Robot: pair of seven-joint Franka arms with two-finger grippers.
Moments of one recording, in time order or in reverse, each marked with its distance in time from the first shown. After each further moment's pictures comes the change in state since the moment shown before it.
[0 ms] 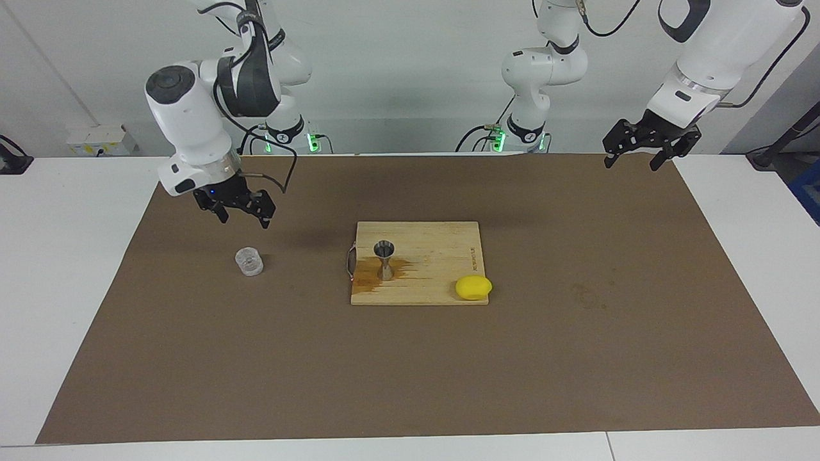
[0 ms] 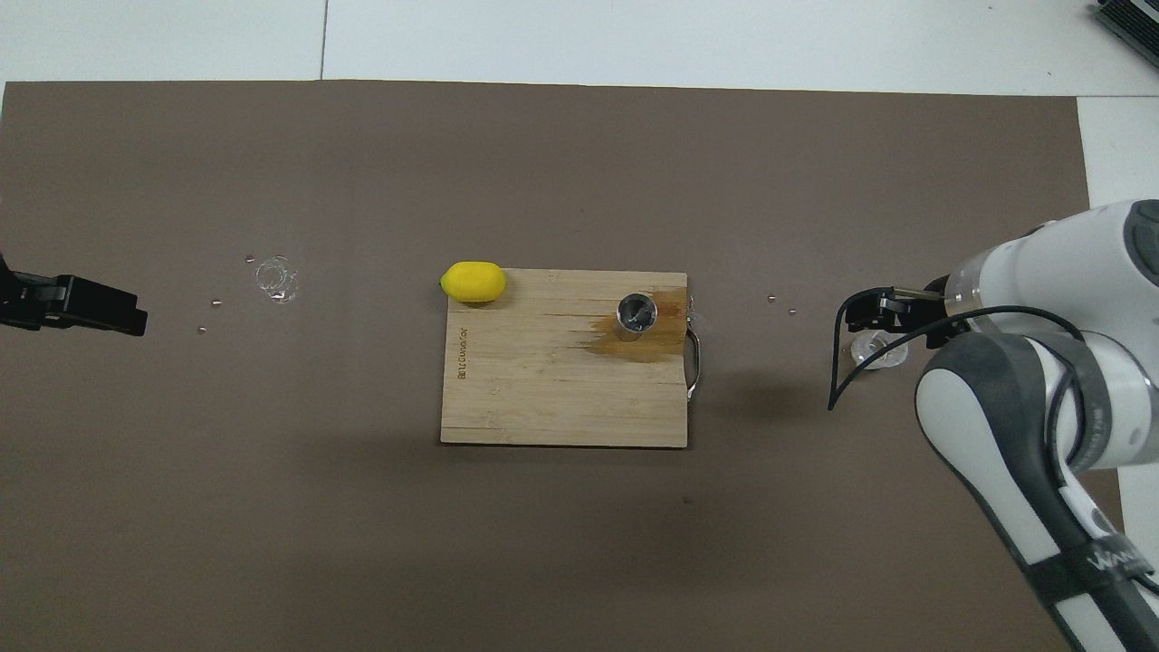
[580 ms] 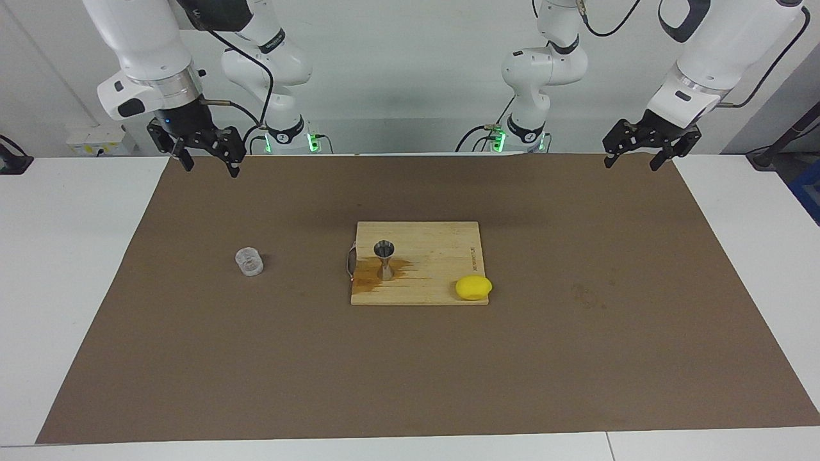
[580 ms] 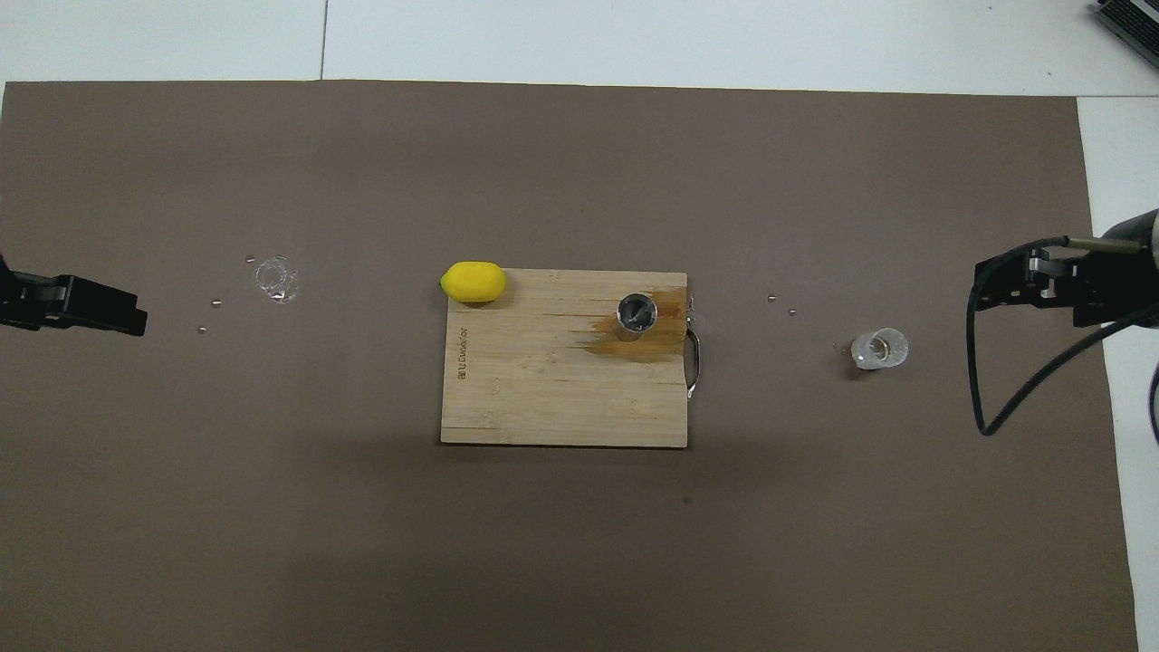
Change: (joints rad) left arm 0.000 0.000 0.000 0.000 0.000 0.000 0.000; right arm -0.003 0.055 -0.003 0.389 -0.034 -0.366 -0.024
